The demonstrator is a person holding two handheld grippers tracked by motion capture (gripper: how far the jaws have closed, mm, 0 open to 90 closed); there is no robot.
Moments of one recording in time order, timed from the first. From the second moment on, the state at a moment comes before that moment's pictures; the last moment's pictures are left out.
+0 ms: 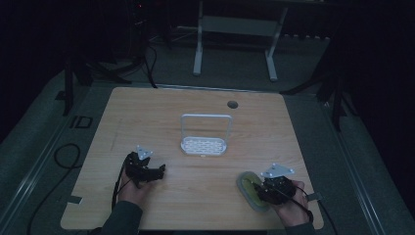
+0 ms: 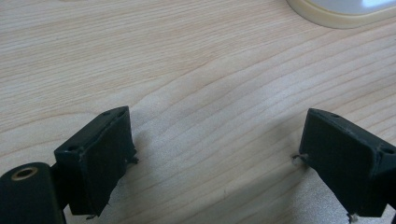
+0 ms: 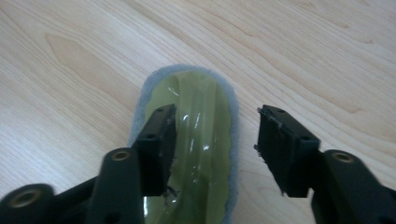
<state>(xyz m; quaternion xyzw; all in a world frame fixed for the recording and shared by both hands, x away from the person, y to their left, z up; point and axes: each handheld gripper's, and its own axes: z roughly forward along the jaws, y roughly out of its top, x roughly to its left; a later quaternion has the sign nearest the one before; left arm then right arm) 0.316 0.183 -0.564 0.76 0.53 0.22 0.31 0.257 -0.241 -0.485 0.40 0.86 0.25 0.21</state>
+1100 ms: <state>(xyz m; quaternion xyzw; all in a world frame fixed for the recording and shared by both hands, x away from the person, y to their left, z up) 0.316 0.183 -0.564 0.76 0.53 0.22 0.31 0.311 -0.224 -0.482 0.29 0.95 0.11 0.10</state>
